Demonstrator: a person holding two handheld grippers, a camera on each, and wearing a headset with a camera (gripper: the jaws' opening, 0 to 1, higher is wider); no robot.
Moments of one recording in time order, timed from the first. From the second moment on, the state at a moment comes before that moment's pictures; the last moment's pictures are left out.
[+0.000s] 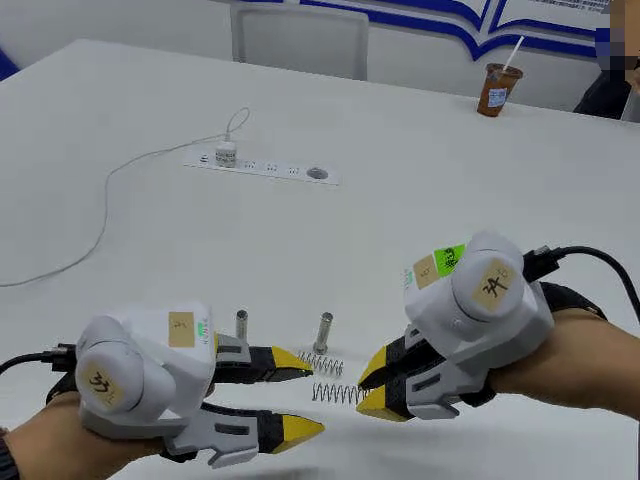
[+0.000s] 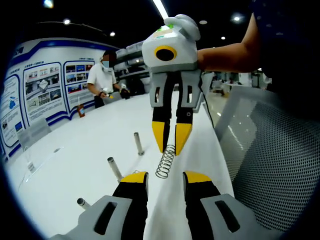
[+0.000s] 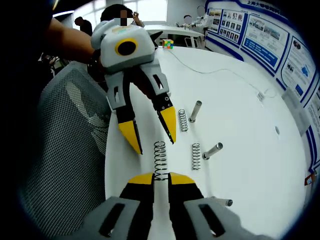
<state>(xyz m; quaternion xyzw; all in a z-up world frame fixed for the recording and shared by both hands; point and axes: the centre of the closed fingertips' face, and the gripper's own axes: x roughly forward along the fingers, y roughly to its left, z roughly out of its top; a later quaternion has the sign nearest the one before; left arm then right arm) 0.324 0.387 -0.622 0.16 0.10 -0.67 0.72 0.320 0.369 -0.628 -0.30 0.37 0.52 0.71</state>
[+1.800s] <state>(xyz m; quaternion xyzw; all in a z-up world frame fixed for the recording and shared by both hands) 0.311 0.379 -0.620 0.16 0.09 -0.69 0.70 0.311 0.403 -0.603 -0.28 0.35 0.55 0.70</state>
